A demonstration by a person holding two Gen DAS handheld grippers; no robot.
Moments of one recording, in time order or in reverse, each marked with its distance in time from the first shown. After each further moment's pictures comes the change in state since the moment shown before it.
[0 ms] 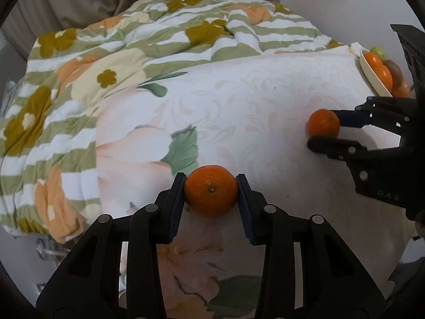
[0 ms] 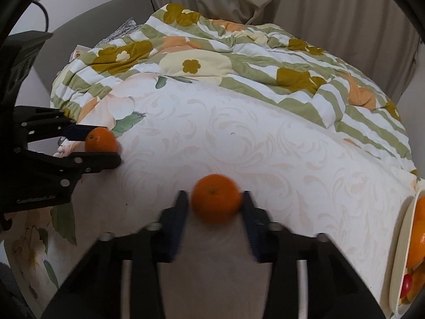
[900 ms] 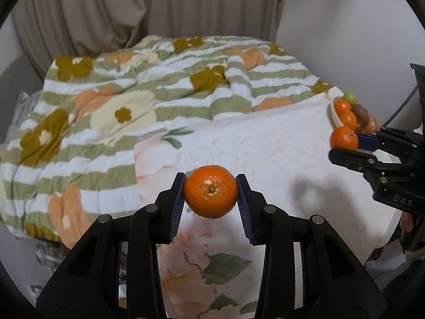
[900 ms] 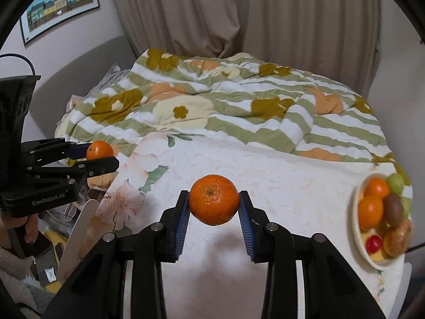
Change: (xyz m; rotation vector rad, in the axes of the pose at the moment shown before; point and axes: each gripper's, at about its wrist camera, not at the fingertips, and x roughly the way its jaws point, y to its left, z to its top) left arm -0.120 -0.006 0.020 -0.019 -0.186 -0.019; right arm -0.130 0.011 0.007 0.181 -0.157 -0.055
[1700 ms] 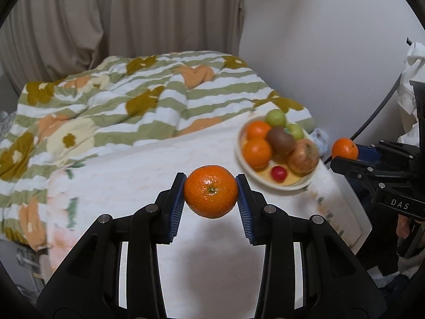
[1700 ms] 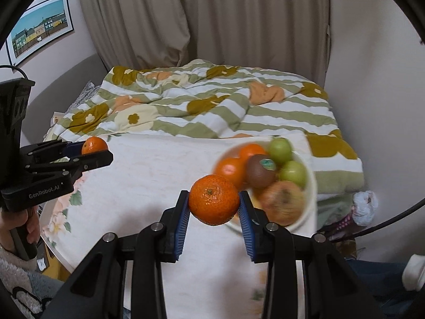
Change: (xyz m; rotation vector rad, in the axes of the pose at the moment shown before) left arm 0.011 -0.250 0.046 0.011 -0.059 -0.071; right arm -0.121 -0.212 -0.064 0.077 -0.027 -0.066
